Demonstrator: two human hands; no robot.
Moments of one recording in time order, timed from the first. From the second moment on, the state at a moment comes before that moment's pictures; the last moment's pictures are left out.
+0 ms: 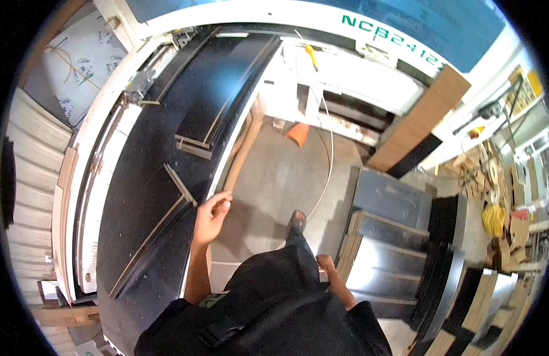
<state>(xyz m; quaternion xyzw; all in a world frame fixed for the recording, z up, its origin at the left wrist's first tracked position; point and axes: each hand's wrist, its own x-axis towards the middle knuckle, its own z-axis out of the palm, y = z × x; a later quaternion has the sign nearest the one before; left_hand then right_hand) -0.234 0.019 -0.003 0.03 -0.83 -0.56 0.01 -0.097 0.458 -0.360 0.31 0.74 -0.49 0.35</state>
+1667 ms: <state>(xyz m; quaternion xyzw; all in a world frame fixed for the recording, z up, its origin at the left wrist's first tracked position) -0.669 -0.081 -0.050 0.42 -0.88 -0.11 0.22 -1.025 0.343 -0.082 -0.21 0.76 -0.61 0.04</state>
